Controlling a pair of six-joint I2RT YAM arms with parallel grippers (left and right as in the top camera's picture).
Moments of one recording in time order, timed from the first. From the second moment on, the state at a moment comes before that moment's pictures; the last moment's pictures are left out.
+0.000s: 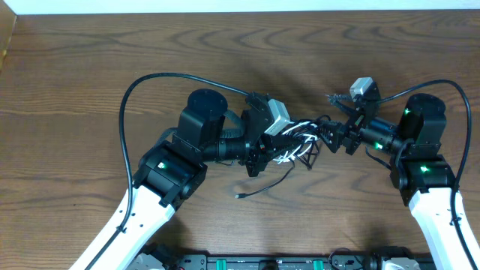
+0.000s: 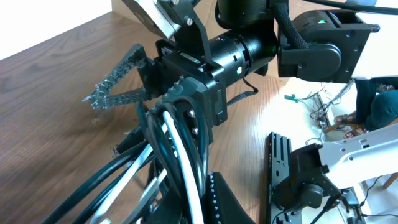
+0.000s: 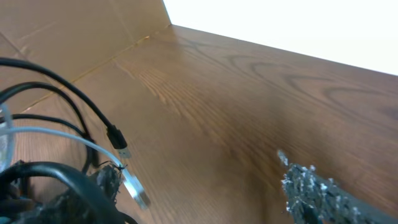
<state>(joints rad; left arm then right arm) -0.59 1.17 1.06 -0.32 0.79 0.02 0.04 1.10 0.74 -0.08 -0.90 -0.05</state>
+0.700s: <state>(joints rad) -0.41 1.13 1.06 -0.35 0.75 0.02 0.03 1.10 0.74 -0.41 -0.18 0.29</state>
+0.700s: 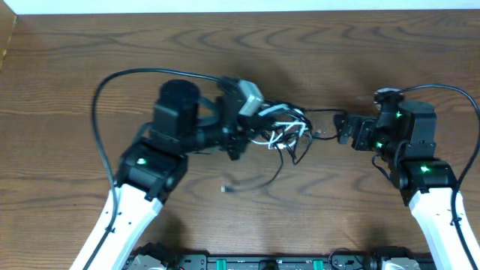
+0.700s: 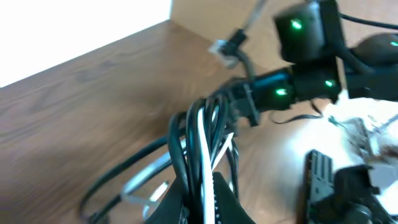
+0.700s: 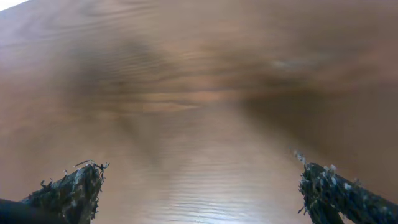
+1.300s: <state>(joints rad) -0.03 1.06 1.06 -0.51 0.77 0.02 -0.09 1.10 0.75 -0.51 -0.03 0.48</state>
